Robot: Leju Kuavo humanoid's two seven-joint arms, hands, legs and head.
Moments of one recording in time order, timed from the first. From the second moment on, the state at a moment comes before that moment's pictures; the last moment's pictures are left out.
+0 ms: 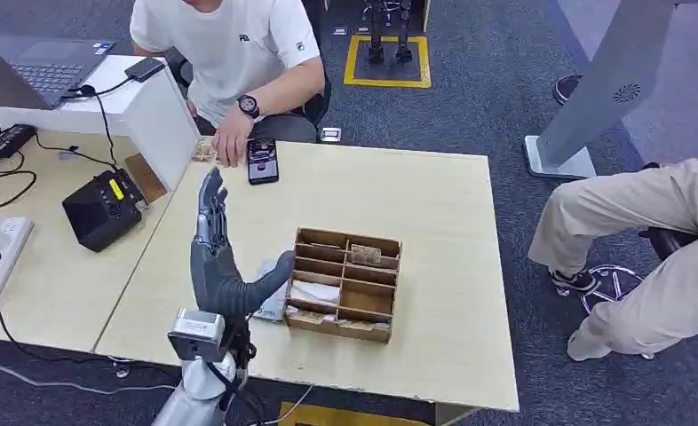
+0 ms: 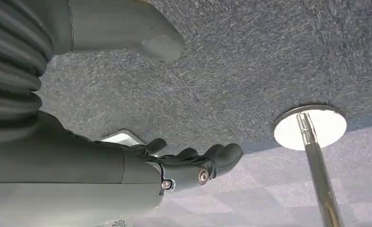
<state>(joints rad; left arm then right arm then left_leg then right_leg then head) -0.11 -0.10 -0.43 -1.64 -0.14 0.43 -0.68 -0.09 0.33 -1.55 -0.66 1.18 -0.66 -0.52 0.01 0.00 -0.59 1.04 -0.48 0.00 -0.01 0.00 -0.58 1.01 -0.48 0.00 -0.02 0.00</state>
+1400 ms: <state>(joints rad) -0.23 0.10 -0.79 -1.58 -1.22 0.31 -0.23 -0.09 0.33 -1.55 -0.66 1.24 -0.66 -0.54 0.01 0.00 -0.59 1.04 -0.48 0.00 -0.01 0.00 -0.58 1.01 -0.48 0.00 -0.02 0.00</state>
